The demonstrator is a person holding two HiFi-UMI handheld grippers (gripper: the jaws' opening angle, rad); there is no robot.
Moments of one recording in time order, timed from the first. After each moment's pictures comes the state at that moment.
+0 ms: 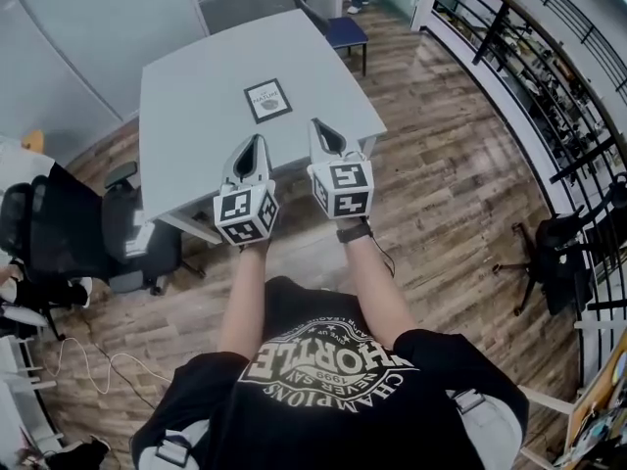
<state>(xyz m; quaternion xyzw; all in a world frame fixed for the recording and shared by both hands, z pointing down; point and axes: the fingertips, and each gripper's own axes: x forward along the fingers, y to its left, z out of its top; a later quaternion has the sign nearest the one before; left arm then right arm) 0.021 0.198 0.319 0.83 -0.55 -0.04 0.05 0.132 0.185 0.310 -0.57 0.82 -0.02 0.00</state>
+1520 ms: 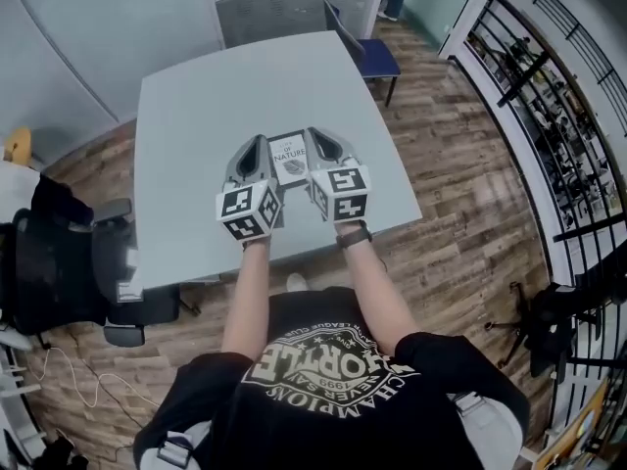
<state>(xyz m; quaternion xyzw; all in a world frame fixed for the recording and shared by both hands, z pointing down) -0.066 -0.162 0.360 0.80 -0.59 -0.07 0.11 0.031 -0.171 0.353 -0.51 0.86 -0.04 -0.05</state>
